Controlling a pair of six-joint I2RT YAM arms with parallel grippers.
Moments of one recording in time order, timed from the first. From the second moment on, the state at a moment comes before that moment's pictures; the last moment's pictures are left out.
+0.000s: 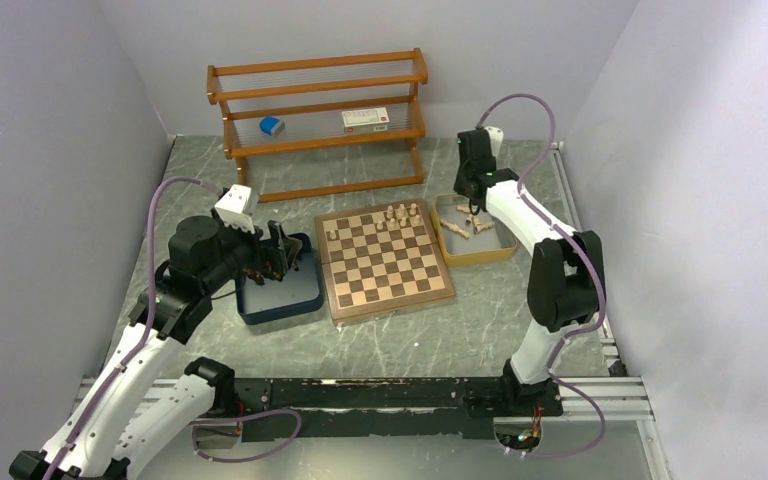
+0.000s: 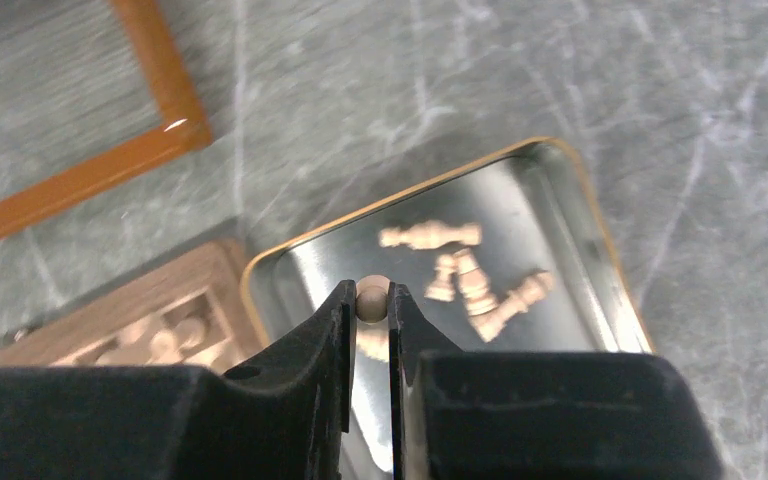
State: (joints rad) left arm -0.40 0.71 0.79 -0.39 0.09 -0.22; right arm 0.25 1.77 1.37 -0.34 0.38 0.37
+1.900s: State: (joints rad) left arm -0.40 0.68 0.79 -0.39 0.08 -0.22; right arm 0.82 2.10 1.59 -0.36 0.54 0.48
